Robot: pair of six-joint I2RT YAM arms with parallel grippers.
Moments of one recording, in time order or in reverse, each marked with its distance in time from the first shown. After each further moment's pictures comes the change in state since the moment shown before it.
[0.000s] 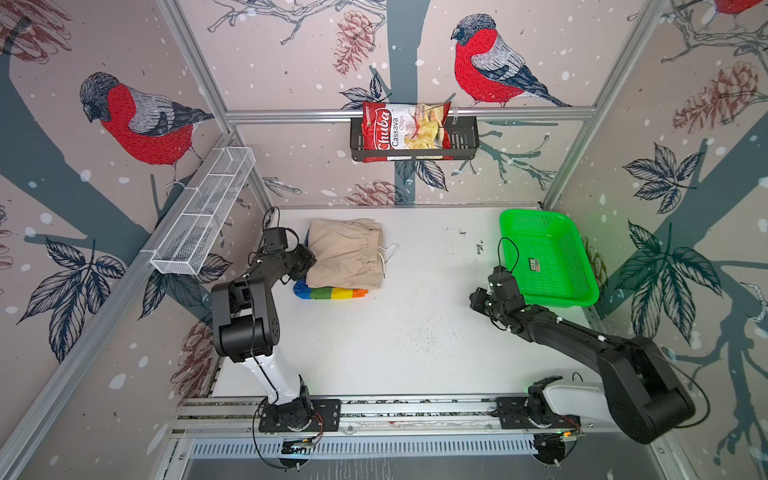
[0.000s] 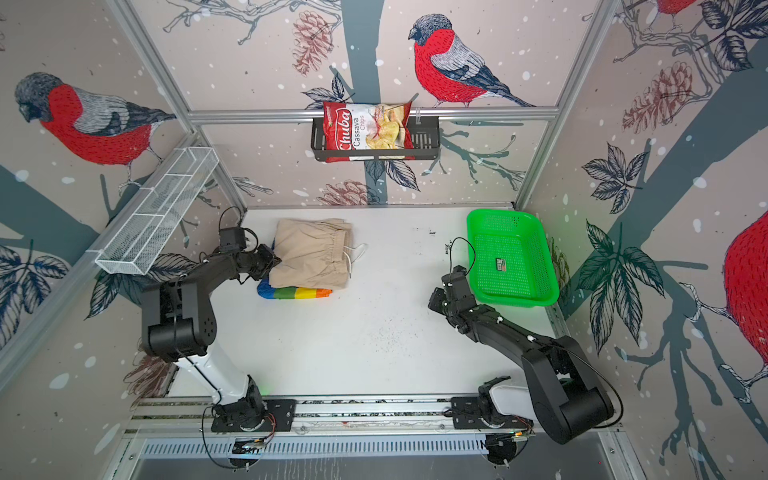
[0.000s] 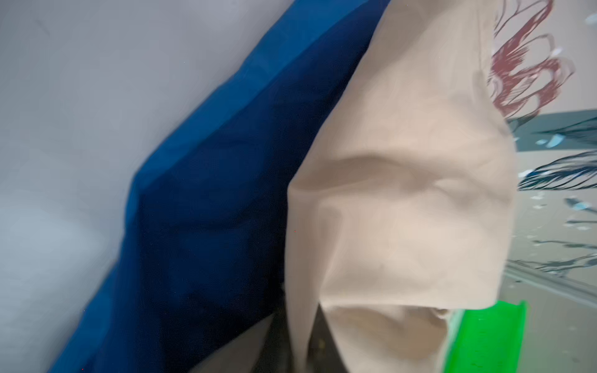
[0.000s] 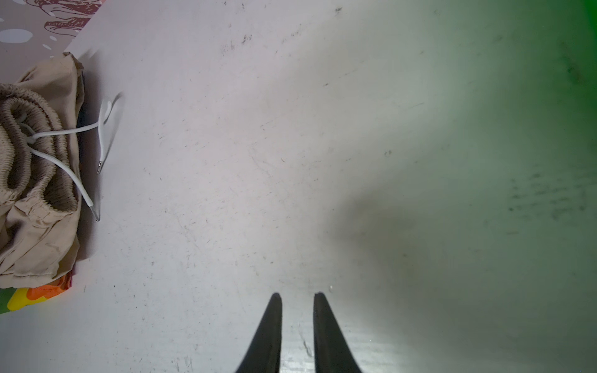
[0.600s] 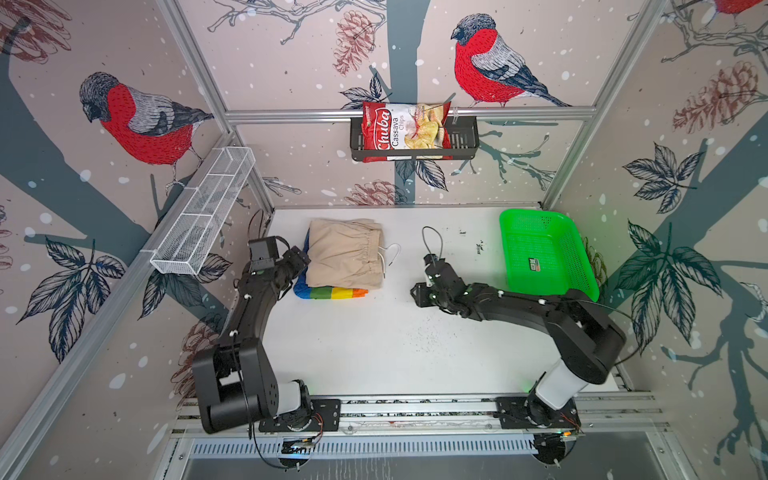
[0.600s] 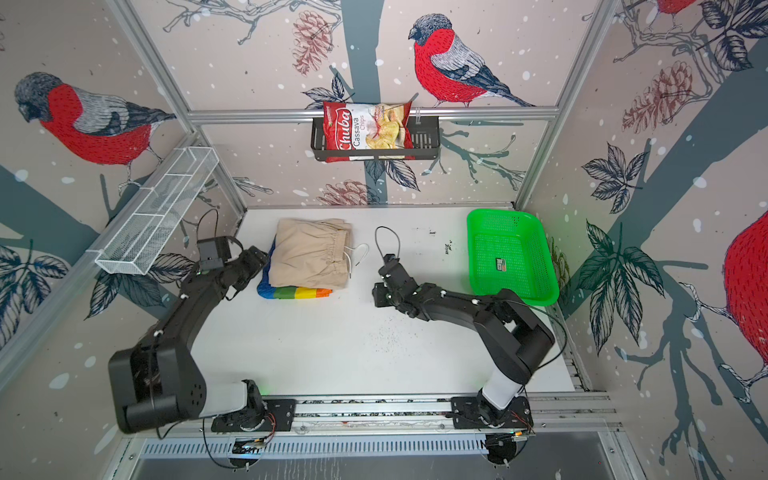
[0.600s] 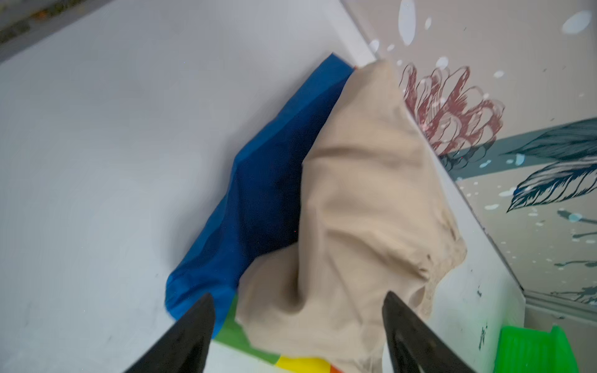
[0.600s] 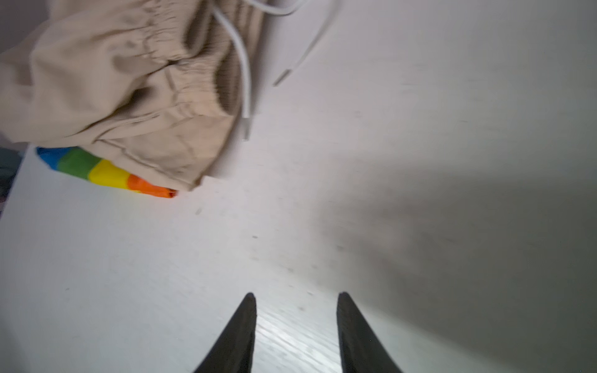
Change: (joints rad) left arm 0.006 -0.488 -0.278 -0.047 -0.148 0.035; right arm 0.424 0.467 0.513 -0.017 -0.033 -0.147
